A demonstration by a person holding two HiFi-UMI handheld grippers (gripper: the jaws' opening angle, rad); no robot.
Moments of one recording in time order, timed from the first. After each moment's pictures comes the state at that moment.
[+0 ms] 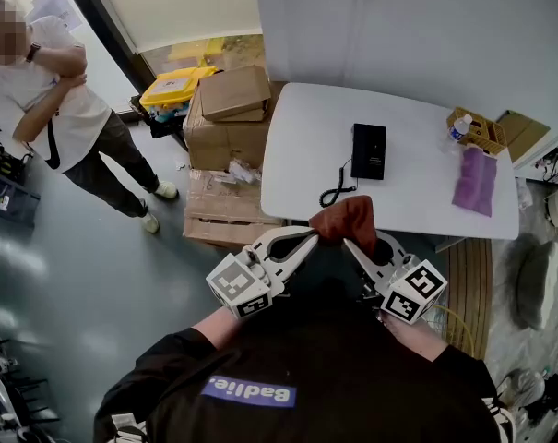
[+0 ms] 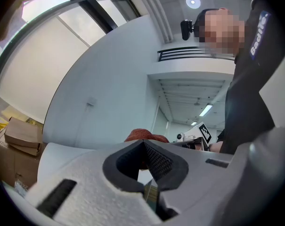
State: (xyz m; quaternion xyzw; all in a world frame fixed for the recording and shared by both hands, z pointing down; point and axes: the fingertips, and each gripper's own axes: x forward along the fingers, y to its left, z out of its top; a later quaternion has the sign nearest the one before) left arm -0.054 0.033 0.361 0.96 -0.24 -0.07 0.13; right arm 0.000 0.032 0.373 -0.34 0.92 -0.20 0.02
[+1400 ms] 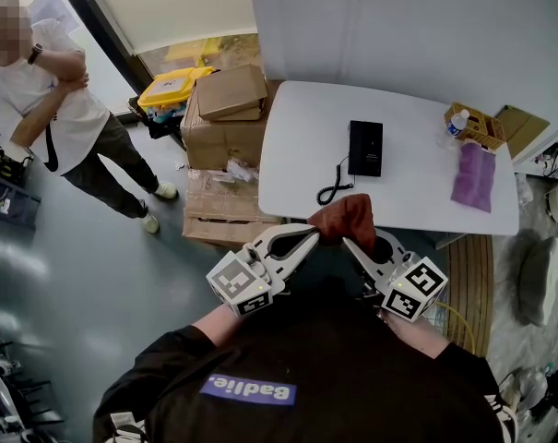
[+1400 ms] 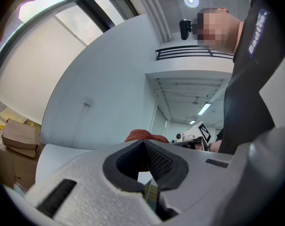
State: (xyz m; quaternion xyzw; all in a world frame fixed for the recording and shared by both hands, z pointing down) left arm -0.042 0.033 0.358 0.96 -0.23 -0.06 0.12; right arm 0.008 0.035 0.371 -0.33 0.92 -0.21 0.02
